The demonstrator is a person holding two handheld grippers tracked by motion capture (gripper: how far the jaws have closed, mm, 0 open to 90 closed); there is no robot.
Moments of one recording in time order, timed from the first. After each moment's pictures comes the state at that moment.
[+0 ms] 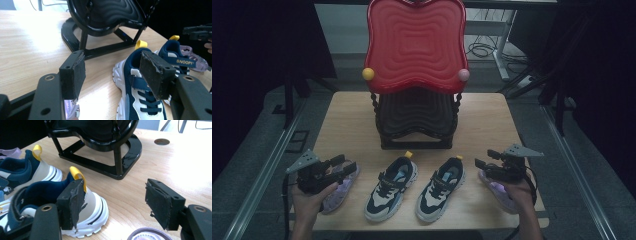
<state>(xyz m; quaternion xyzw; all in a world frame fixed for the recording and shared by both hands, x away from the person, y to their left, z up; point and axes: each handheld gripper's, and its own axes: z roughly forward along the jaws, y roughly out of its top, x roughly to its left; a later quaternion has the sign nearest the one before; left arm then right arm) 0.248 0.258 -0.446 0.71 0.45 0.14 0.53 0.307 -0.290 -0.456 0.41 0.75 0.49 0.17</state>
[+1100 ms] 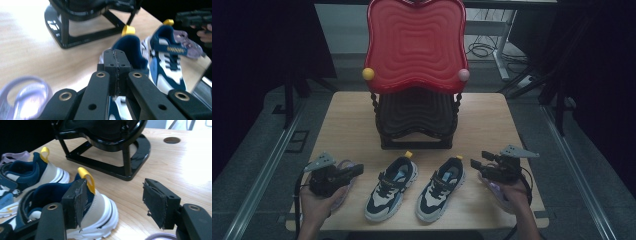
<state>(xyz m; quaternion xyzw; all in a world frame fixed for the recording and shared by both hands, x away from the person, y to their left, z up) 0.237 0.232 -0.438 0.74 0.46 0.10 0.48 0.308 -0.280 -0.462 0.41 0.75 0.50 0.14</state>
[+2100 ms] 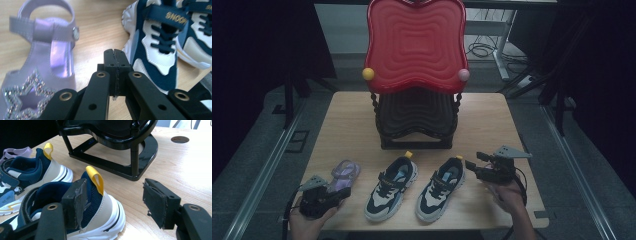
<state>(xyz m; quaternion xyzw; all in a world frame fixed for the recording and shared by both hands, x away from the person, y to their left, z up) 0.206 0.257 -0.493 0.73 0.53 0.08 0.41 0.308 -0.267 -0.466 0.40 0.76 0.50 0.15</state>
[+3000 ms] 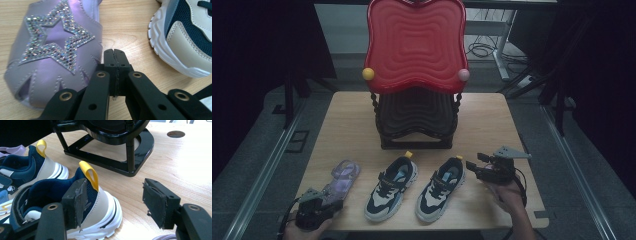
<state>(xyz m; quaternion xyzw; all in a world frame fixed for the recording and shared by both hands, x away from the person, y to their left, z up) 0.186 0.273 -0.524 0.73 0.57 0.08 0.36 0.309 -0.268 -0.470 0.41 0.76 0.49 0.14</state>
